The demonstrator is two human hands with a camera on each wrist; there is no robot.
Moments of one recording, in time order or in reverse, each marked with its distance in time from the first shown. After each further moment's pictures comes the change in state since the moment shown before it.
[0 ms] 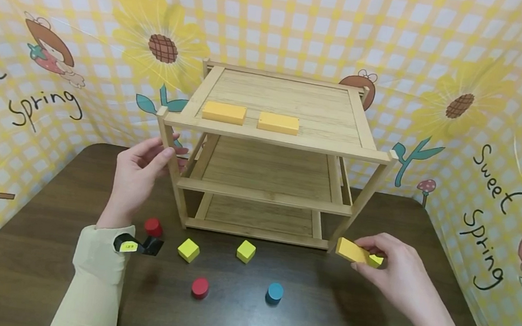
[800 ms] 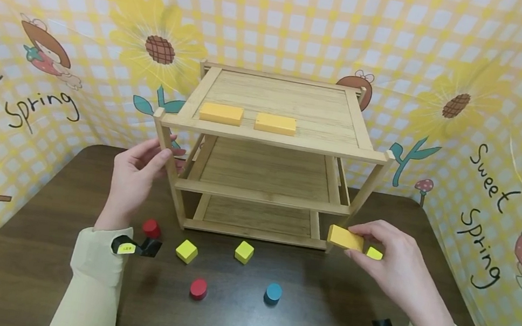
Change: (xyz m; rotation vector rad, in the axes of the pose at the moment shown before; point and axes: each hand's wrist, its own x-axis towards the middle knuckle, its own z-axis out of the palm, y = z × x) left_hand 0.000 0.001 0.002 -0.020 -0.001 -0.016; right_hand 0.016 -0.017 -0.011 -0.007 0.097 -0.089
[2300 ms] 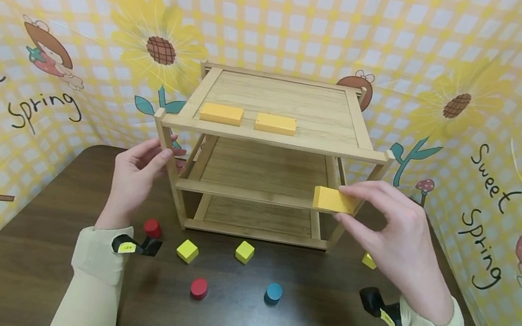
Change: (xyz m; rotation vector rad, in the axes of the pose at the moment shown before) left_hand 0.000 0.001 -0.002 -0.017 -0.011 -0.005; right_hand 0.051 -0.054 -0.032 0.118 0.230 -0.203
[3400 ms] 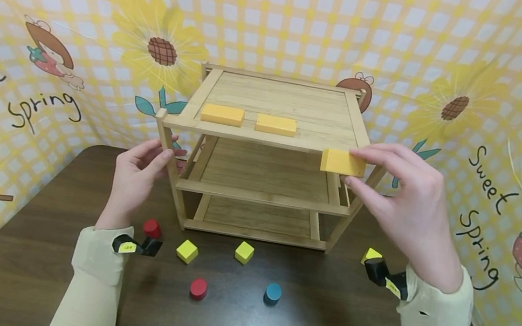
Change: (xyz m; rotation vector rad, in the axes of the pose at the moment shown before) left_hand -0.001 0.001 0.000 -0.003 -0.006 0.000; right_hand 0.042 -0.005 -0.015 -0.128 0.098 -0.017
